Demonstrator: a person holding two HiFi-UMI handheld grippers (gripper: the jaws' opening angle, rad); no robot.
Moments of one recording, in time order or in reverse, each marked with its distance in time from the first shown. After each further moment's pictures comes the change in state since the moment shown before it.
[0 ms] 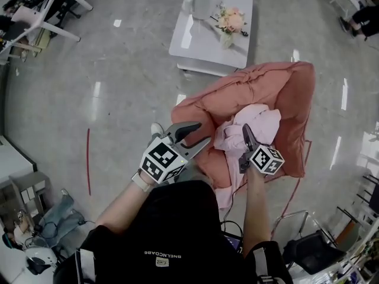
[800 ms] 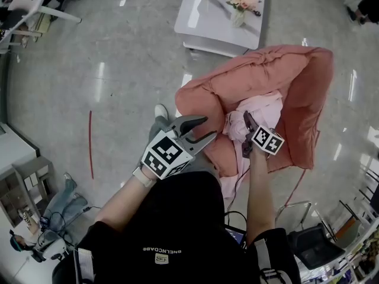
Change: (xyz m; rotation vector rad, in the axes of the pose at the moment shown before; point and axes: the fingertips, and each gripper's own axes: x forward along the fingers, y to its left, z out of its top) left arm 0.013 0.006 -0.057 -0.042 0.058 -0.023; right arm 0.061 -0.078 -0.096 0.057 0.206 -0.166
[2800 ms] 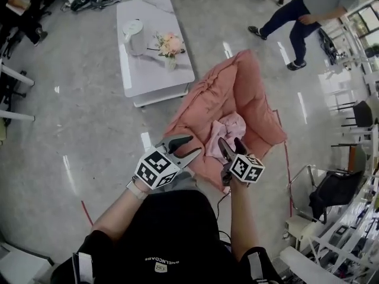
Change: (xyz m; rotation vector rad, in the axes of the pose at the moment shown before) left arm -0.080 -0.005 0.079 0.270 0.005 -0.459; right arm -0.163 0.176 0.037 0.101 -0.405 -0.210
